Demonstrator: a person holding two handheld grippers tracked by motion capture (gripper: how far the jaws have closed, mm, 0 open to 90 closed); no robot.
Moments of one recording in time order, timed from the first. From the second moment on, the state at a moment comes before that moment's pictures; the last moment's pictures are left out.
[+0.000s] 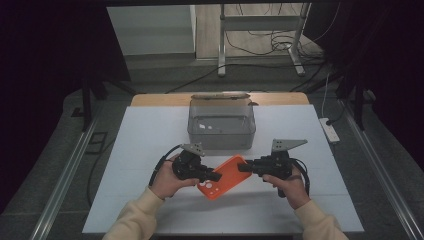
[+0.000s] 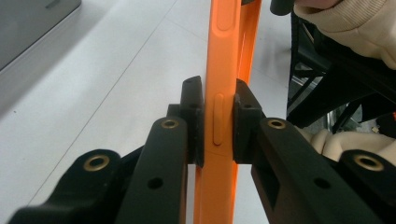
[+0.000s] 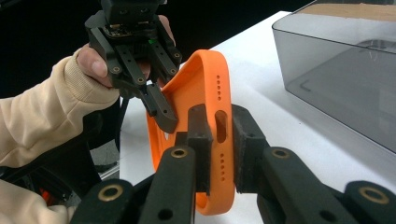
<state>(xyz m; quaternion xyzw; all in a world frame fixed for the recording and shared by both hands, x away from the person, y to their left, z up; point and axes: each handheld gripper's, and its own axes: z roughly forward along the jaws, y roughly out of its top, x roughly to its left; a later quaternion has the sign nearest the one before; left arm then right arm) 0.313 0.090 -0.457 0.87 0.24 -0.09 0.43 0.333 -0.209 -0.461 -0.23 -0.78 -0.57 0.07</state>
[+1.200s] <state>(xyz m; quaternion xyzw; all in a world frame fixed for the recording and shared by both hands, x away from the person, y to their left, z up) 0.309 0.099 -0.446 0.87 0.26 -0.04 0.41 0.331 -0.215 -0.461 -0.28 -0.79 -0.55 -0.01</state>
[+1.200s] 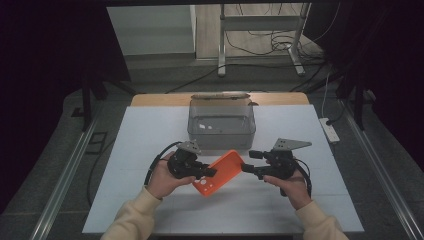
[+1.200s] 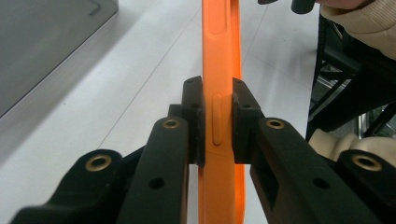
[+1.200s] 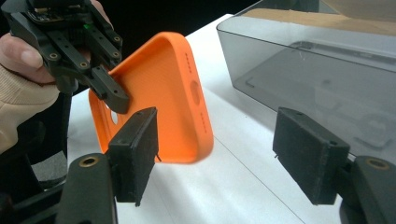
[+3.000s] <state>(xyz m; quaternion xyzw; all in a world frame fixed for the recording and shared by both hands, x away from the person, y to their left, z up) 0.305 0.116 -0.432 0.86 0.29 0.00 0.42 0.304 -0.263 -0.484 -0.32 -0.80 -0.50 -0.08</state>
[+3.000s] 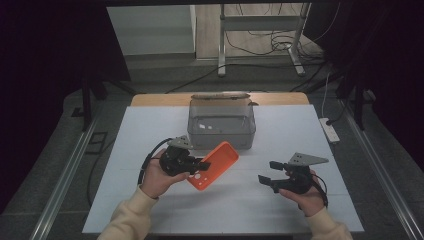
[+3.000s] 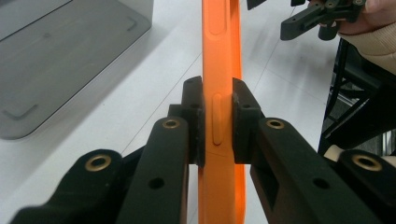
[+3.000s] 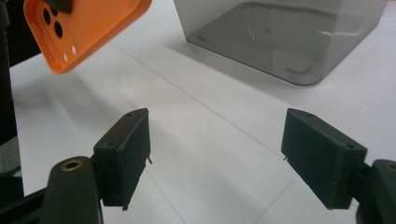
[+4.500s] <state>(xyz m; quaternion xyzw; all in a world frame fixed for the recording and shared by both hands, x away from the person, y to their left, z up) 0.313 0.124 -0.397 0.83 0.34 0.04 0.44 0.294 -0.285 -0.498 -0.34 -0.80 -0.48 -0.09</state>
